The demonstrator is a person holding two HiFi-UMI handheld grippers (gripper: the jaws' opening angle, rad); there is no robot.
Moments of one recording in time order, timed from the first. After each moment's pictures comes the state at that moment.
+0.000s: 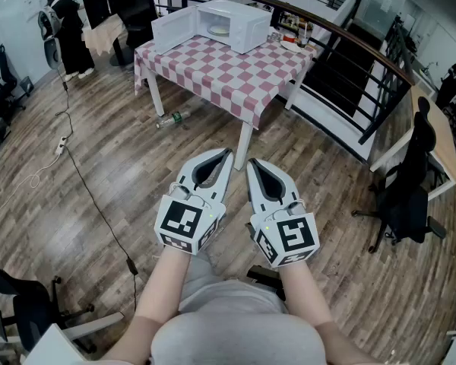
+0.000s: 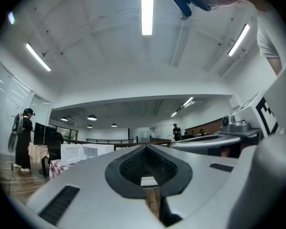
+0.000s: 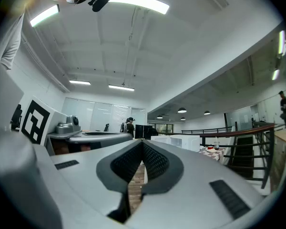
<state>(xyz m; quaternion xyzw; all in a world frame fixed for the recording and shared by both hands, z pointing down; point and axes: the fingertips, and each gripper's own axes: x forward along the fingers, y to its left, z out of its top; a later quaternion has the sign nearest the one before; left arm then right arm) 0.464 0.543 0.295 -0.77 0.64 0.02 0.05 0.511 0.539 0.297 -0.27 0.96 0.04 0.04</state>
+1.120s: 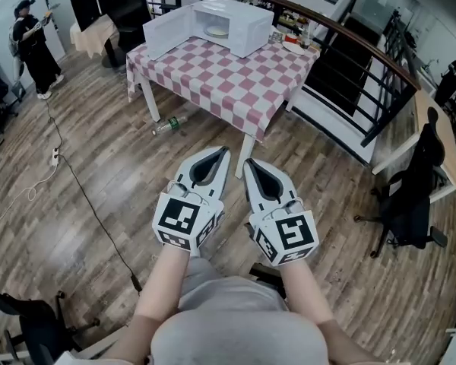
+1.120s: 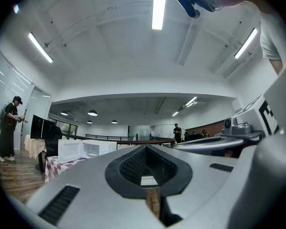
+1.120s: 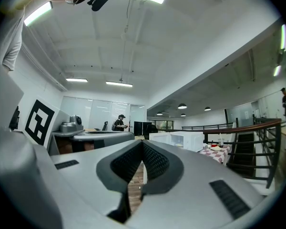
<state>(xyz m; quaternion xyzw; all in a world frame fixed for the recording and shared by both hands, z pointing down) 0.381 0.444 0.304 -0.77 0.63 0.02 0.03 0.429 0.445 0.311 -0.27 0.96 0.02 0.02</state>
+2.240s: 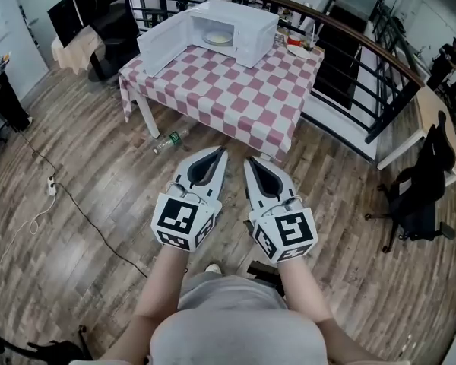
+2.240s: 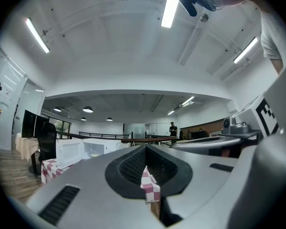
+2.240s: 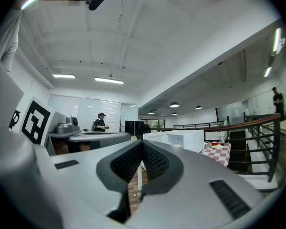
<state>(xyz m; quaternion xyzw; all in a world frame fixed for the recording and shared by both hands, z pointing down) 0.220 0.354 0.312 -0.80 0.60 0.01 0.02 0.272 0.354 0.317 -0.32 0.95 0.00 0.02</state>
